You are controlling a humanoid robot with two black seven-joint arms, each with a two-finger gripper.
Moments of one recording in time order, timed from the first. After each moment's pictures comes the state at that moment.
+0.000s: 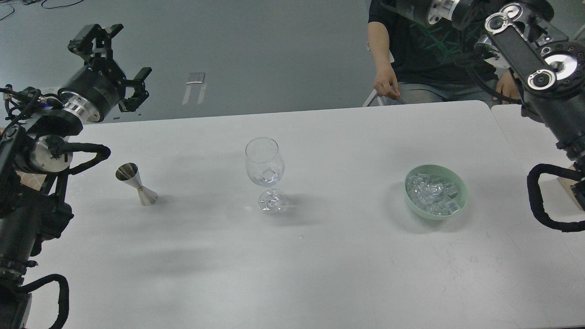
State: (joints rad) left arm -0.65 0.36 -1.46 -0.90 0.70 -0.37 0.11; right arm 1.17 -0.18 1.00 0.62 -1.11 0.44 0.21
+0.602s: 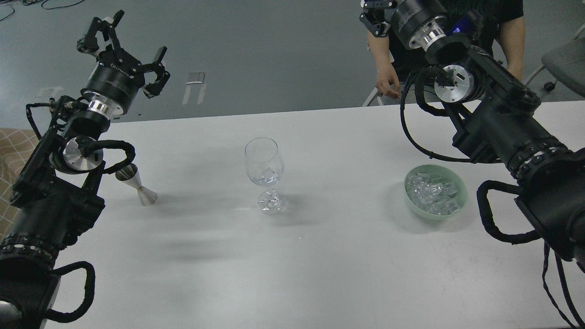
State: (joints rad) left arm -0.74 0.25 -1.36 -0.67 0.37 -0.49 -0.09; right arm 1.14 0.00 1.01 0.34 -0.43 0.43 0.31
